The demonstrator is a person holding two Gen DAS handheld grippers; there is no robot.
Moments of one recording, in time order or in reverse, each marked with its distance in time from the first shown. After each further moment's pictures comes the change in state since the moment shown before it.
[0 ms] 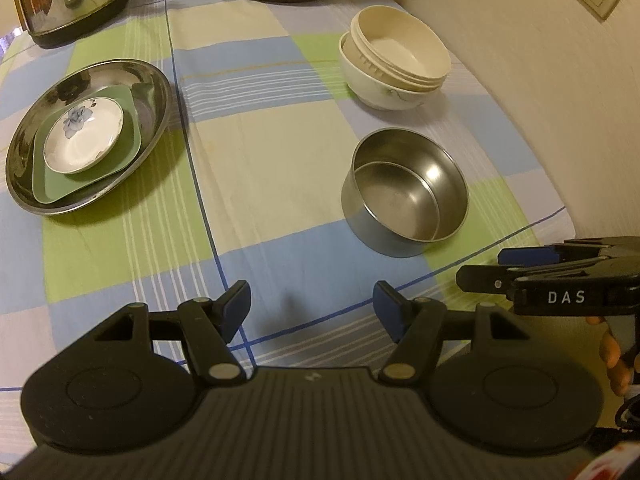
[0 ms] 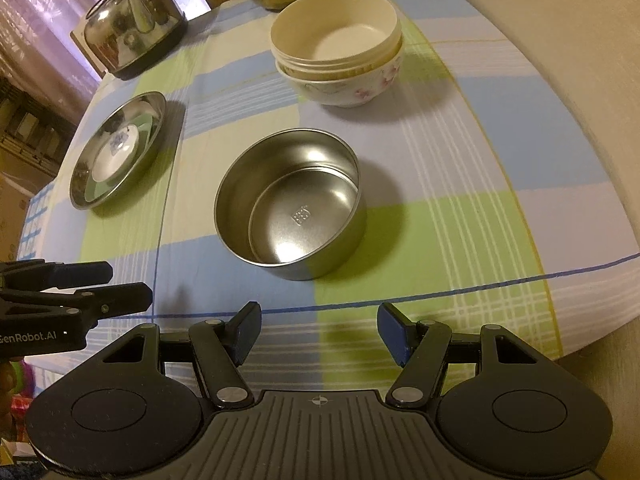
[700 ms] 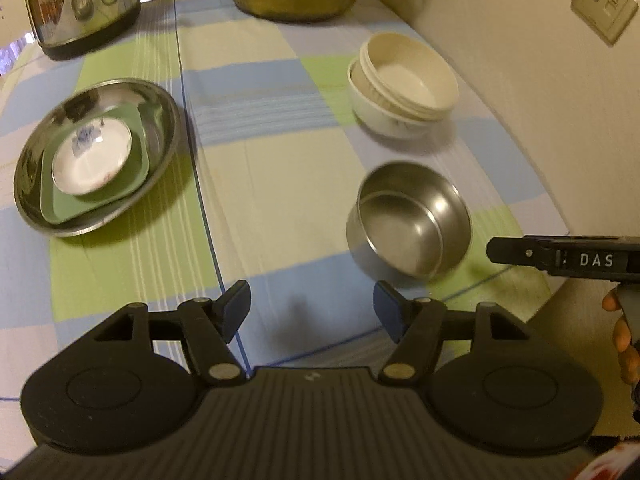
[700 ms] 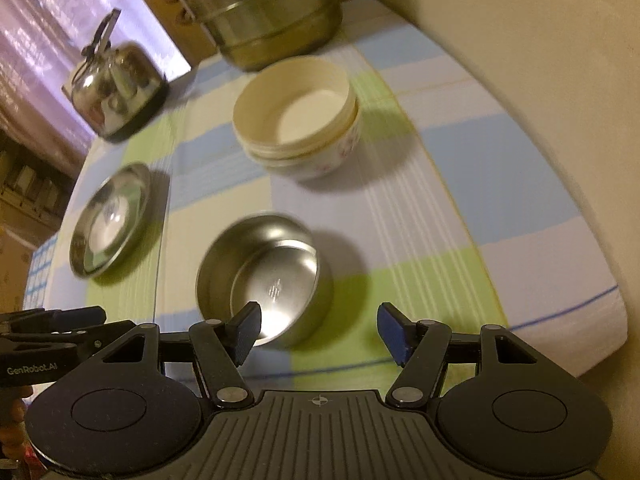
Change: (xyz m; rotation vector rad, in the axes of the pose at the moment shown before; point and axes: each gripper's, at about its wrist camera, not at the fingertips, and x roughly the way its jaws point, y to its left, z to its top) left arm -0.005 0.000 0.013 -0.023 -0.039 0.019; right arm -0.021 -0.025 0.023 0.067 -0.108 0.015
